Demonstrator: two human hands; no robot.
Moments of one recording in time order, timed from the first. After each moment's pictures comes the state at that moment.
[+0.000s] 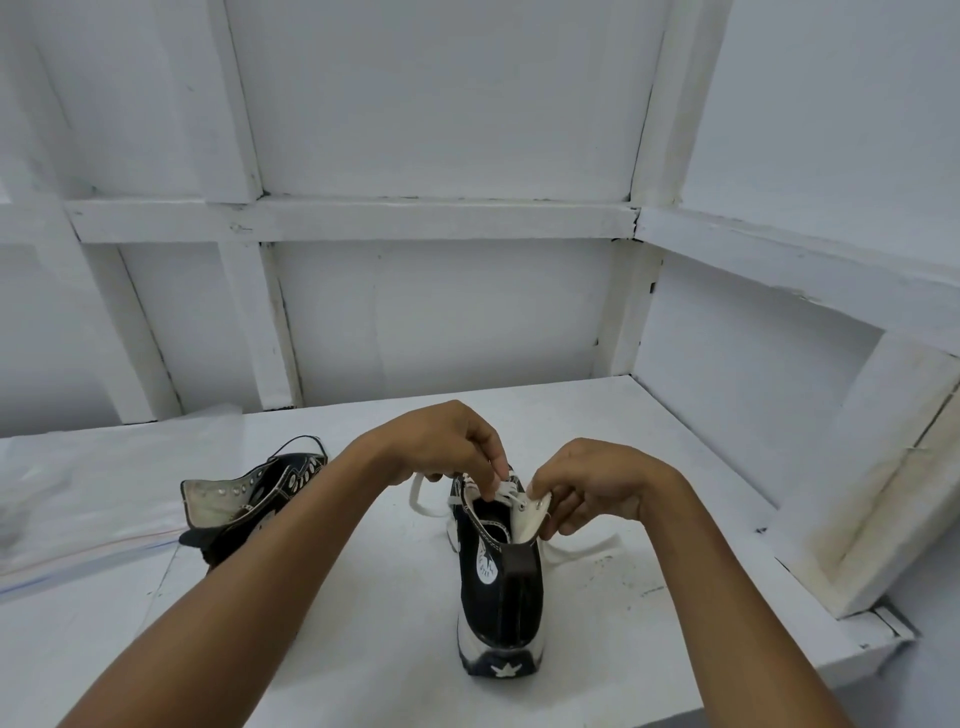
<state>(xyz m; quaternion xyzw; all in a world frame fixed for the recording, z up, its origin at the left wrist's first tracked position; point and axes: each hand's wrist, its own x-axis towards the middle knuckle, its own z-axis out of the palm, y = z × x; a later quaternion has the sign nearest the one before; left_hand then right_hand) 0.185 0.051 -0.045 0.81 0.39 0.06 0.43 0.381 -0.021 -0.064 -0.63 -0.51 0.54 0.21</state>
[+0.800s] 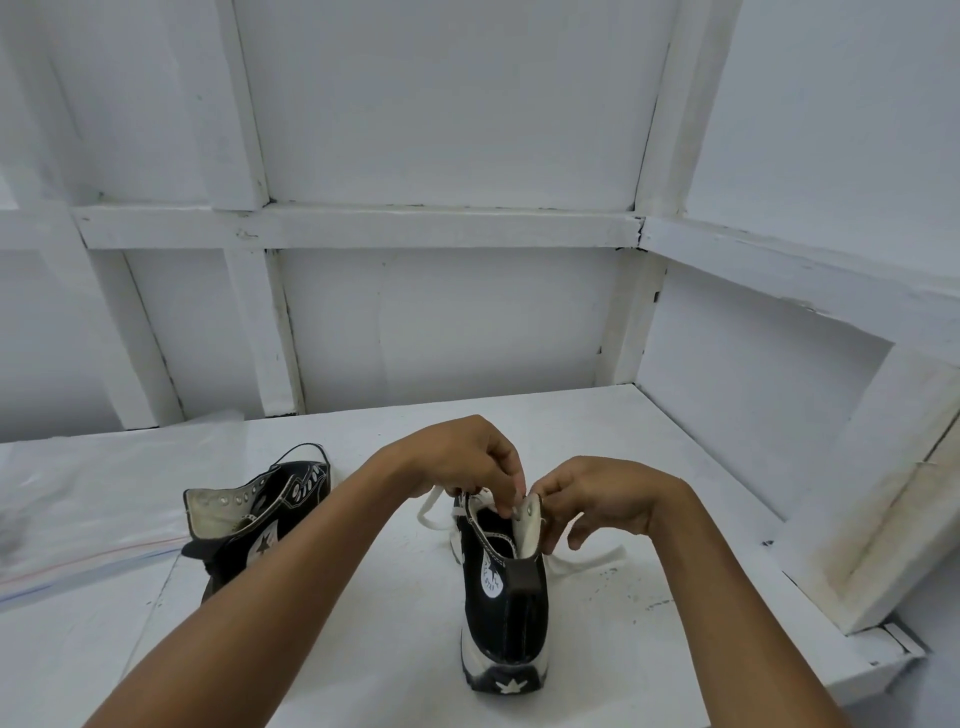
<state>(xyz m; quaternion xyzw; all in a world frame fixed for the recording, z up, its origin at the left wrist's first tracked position) 0.197 0.051 -0.049 0.82 0.38 0.04 0.44 0.388 -0.016 -0.072 -0.58 -0.58 0.55 0.17</state>
